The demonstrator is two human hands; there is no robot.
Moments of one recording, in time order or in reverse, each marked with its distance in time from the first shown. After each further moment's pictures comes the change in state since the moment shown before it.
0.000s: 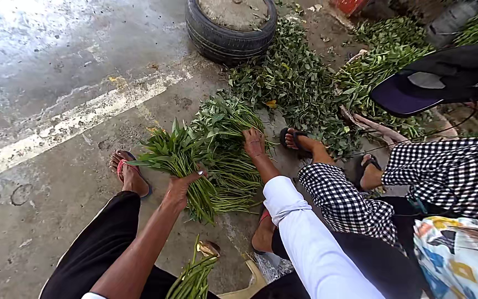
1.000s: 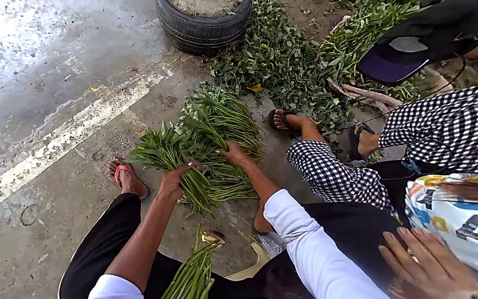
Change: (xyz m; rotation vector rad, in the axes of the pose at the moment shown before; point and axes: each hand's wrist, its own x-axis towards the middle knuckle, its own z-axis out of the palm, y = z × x) left_hand 0.014 -0.007 0.010 0.046 0.065 -0.046; right_hand -0.084 -0.052 -0.033 0.729 -0.385 0.254
